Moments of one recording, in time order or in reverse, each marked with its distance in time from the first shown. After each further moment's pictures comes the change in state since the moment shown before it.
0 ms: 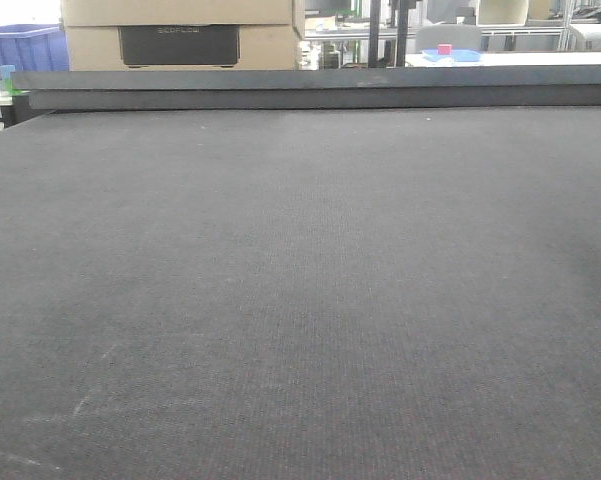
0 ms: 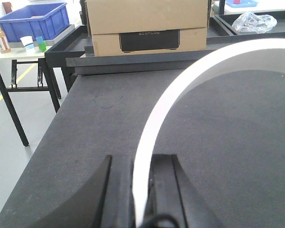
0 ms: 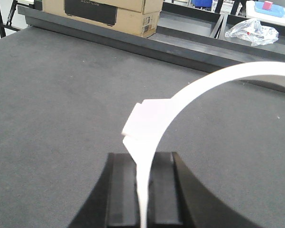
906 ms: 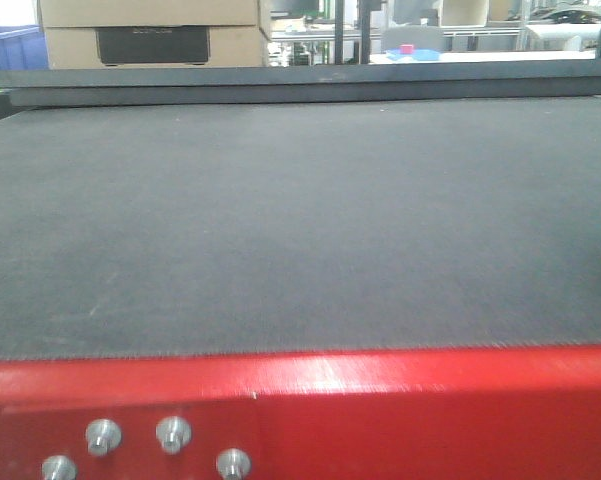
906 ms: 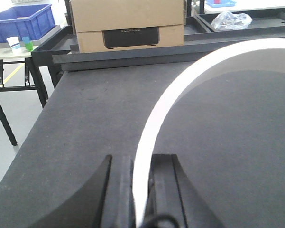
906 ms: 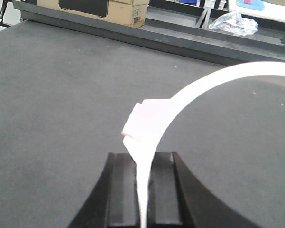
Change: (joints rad) left arm 0.000 0.000 0.000 0.000 0.000 0.000; right arm 0.000 0.000 0.000 -0.002 0.000 0.000
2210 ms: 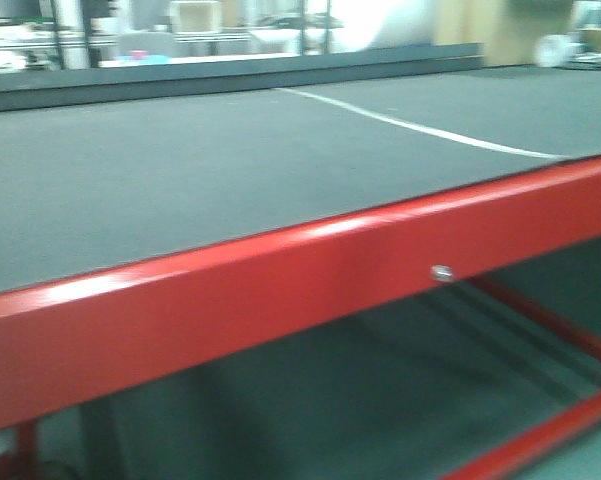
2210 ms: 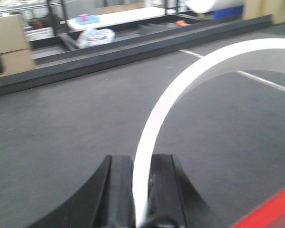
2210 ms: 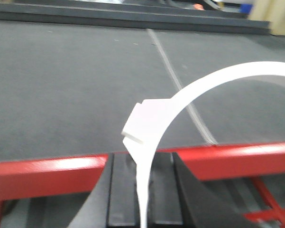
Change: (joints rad) left arm 0.000 -0.021 0.000 0.004 -0.002 0.000; right arm 0.000 0.000 0.000 0.000 0.000 0.000
